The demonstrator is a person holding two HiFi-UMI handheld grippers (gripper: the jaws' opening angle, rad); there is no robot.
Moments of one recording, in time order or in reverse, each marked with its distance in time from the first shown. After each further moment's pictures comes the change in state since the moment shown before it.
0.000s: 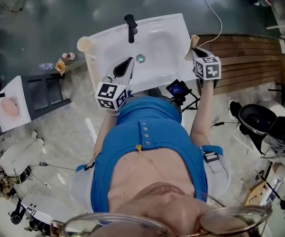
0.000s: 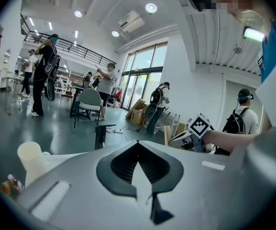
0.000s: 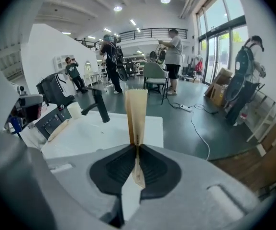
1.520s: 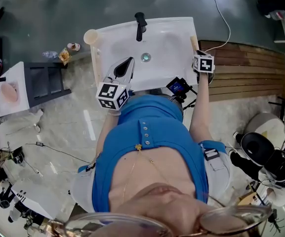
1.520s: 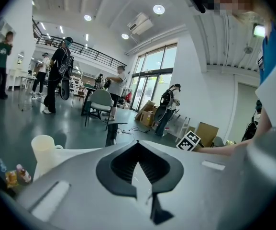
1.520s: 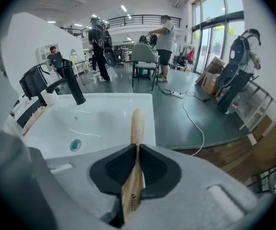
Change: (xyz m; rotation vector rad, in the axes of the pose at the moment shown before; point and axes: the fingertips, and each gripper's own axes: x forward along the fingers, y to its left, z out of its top) left arm -0.018 0.009 -0.005 -0.053 -0.024 0.119; right arm 0.085 -0.049 -0.061 0.067 0.138 -0.136
